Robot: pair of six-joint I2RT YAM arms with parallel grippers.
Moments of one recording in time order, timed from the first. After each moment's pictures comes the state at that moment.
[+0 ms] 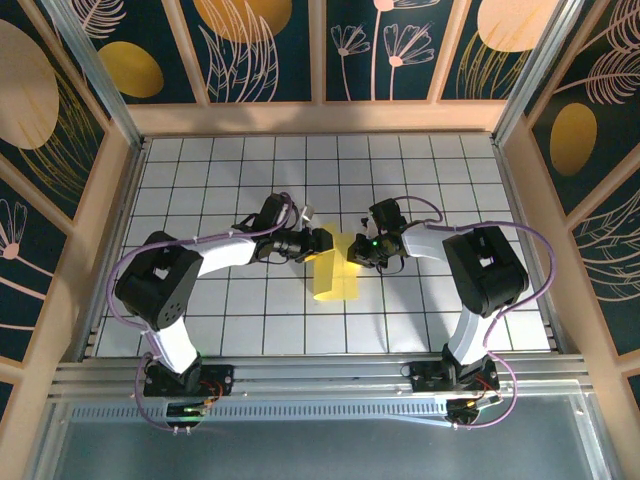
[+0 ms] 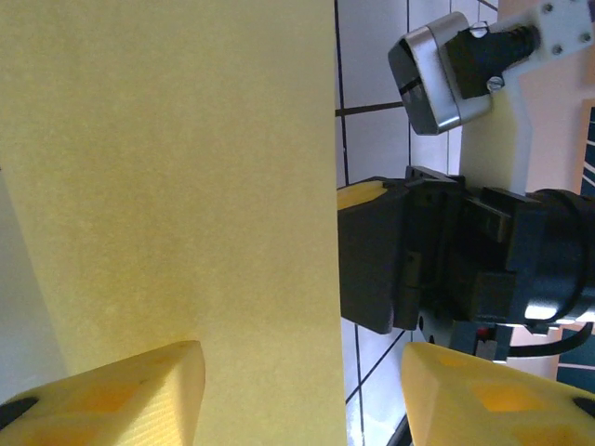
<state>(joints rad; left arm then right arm) -0.59 1.78 0.95 0.04 0.63 -0.84 0.46 1.78 0.89 -0.22 -0.48 0.63</state>
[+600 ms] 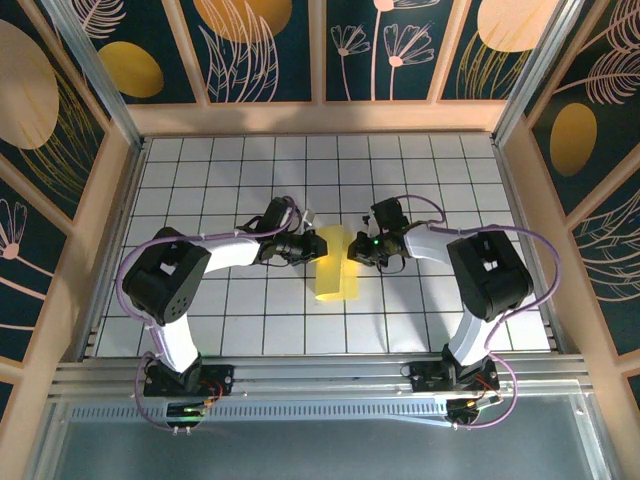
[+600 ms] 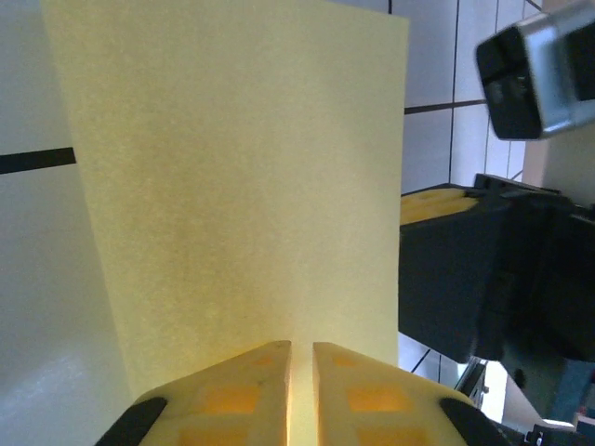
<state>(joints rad) -0.60 1.82 0.95 0.04 0.59 -0.85 0.46 1.74 0.87 -0.20 -0.48 0.65</state>
